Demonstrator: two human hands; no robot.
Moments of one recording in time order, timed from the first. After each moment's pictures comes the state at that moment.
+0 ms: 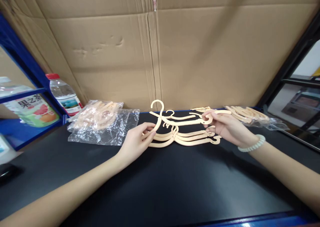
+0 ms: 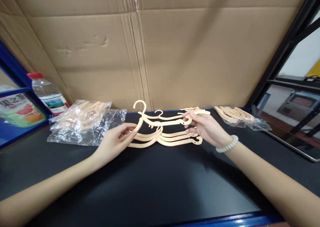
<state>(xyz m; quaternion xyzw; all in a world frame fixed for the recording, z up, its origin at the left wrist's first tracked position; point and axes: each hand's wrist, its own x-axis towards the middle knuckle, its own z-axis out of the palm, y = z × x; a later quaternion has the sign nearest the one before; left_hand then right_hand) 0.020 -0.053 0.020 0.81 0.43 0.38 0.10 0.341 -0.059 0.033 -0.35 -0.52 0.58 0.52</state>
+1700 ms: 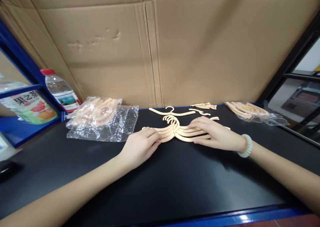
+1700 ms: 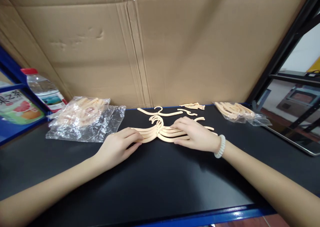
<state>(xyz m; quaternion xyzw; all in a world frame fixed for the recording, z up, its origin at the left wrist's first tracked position) 0.022 -0.067 0.014 0.91 0.34 0.20 -0.11 0.328 -0.065 0.023 -0.36 -0.90 0.08 0.21</state>
